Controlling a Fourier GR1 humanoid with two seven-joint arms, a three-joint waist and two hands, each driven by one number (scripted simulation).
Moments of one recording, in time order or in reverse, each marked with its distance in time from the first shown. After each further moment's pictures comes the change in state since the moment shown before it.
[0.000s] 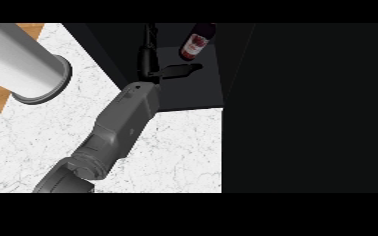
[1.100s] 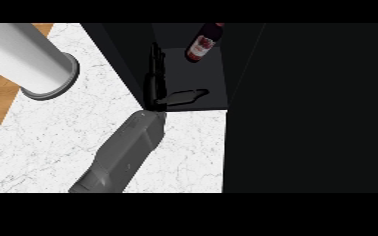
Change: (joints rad) left arm 0.316 0.001 -0.399 -0.415 0.328 0.093 0.049; right arm -0.027 -0.002 0.011 -0.006 0.012 -0.055 0.045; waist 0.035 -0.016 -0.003
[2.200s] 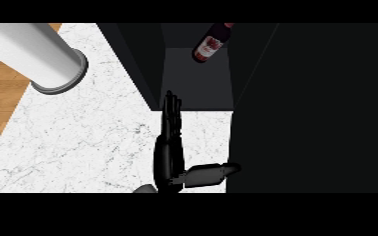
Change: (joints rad) left arm 0.508 0.042 -0.395 -0.851 -0.171 0.422 0.140; right arm 0.041 -0.023 -0.046 -0.010 0.011 0.008 -0.029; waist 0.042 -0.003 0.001
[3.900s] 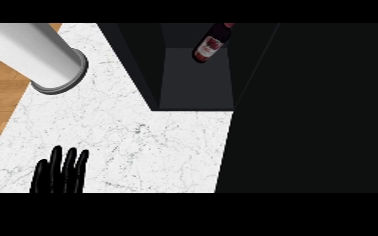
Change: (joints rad) left arm 0.563 0.570 0.079 -0.735 -0.044 -0.198 0.016; right arm 0.171 0.041 0.257 0.001 -0.062 0.133 0.118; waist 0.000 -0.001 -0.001
